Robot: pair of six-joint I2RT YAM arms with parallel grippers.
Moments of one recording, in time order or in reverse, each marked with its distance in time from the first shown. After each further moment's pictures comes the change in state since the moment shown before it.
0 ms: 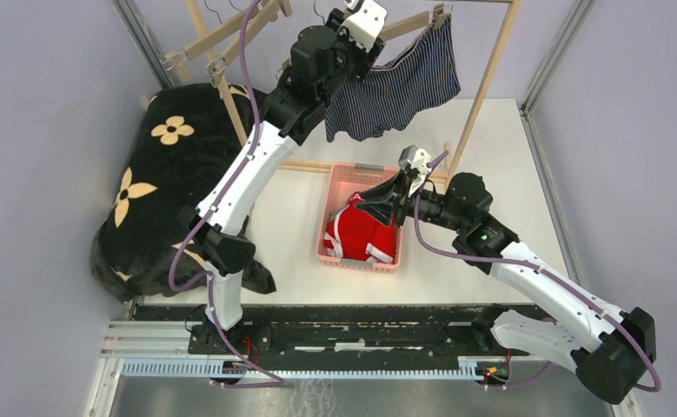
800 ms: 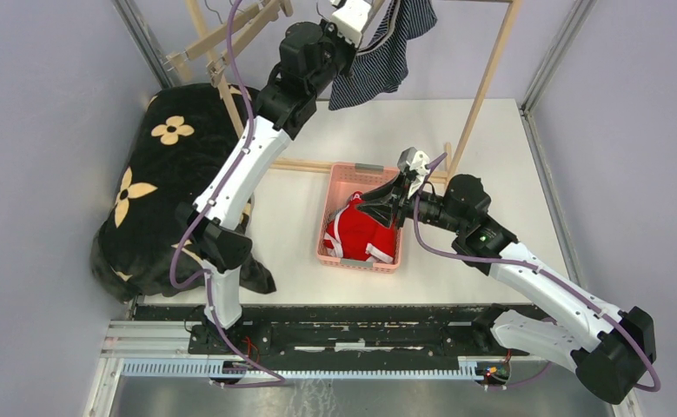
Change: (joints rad) left arm 0.072 0.000 -0.049 0.054 0.169 -0.099; right arm 0.000 -0.001 -0.020 0.003 0.015 0.000
